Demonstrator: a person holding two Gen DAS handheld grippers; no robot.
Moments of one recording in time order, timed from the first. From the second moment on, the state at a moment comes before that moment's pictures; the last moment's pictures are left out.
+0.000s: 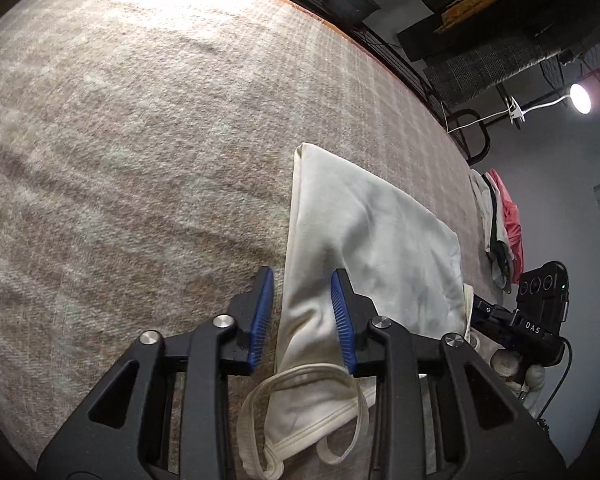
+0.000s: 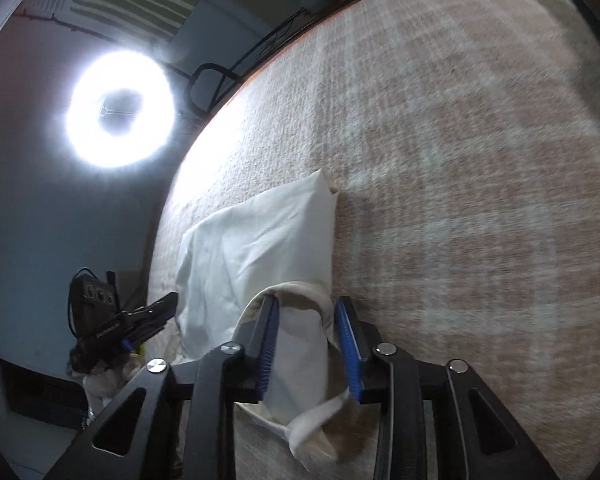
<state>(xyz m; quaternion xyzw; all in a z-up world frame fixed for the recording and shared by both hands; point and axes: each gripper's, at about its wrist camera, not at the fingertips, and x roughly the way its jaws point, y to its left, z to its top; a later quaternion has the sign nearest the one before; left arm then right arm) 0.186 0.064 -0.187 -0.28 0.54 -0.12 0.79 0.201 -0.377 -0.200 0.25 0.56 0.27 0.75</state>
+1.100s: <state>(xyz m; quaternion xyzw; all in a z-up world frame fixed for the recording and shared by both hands) 0.232 -0.179 -0.042 -0.09 0.41 -0.25 0.87 0.176 -0.449 -0.032 0.04 0.42 0.16 0.89</state>
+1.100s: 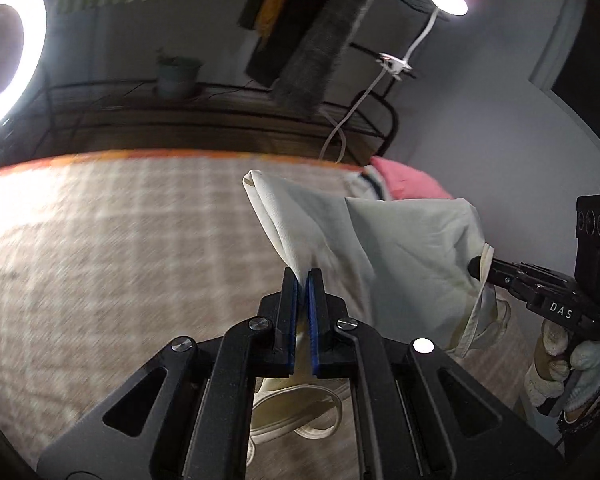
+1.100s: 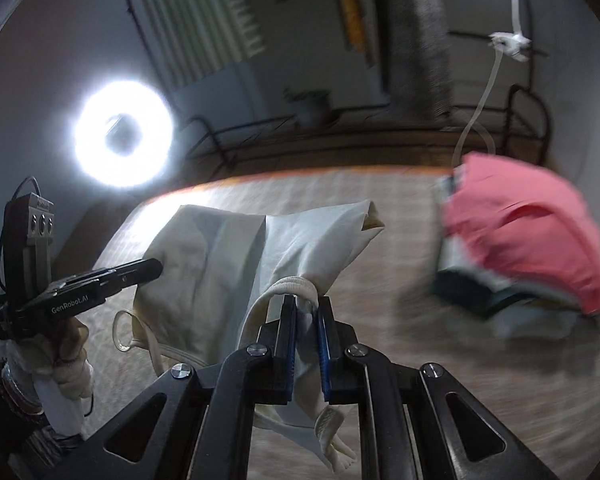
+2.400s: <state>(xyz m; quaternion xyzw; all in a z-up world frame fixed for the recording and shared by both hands) 0.271 -0.395 -0.008 0.01 0.37 -0.26 0.89 0.238 -0.672 0.009 0.01 0.37 -0.09 0.93</state>
